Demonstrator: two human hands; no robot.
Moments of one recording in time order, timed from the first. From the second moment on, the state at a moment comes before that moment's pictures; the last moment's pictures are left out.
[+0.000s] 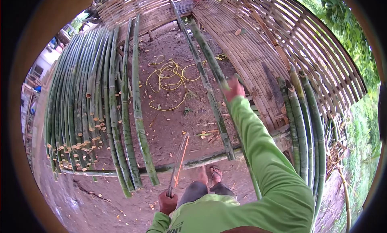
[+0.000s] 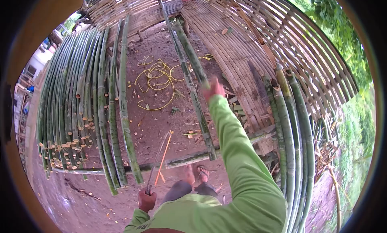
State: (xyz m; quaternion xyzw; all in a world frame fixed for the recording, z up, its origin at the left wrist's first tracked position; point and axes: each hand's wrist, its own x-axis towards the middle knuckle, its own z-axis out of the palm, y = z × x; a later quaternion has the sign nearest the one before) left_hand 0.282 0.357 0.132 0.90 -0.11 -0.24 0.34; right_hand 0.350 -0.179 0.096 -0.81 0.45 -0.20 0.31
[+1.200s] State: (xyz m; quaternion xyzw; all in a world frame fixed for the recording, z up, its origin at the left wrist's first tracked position) left_hand 0.280 0.278 0.162 0.90 -0.06 -0.25 0.36; right_hand 0.387 -0.261 0.089 -0.79 0.46 -0.30 0.27
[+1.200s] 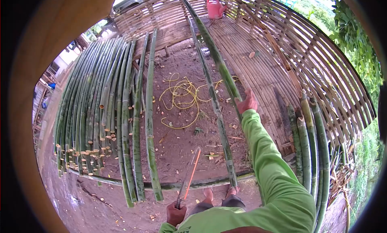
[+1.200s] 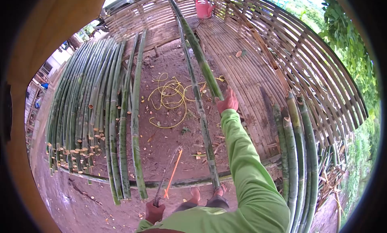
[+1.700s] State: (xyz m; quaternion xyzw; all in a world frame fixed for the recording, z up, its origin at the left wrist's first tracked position) left_hand 0.374 0.184 0.181 0.81 -0.42 -0.21 0.34; right_hand -0.162 0.019 -0.035 -0.70 0.66 0.03 0.25
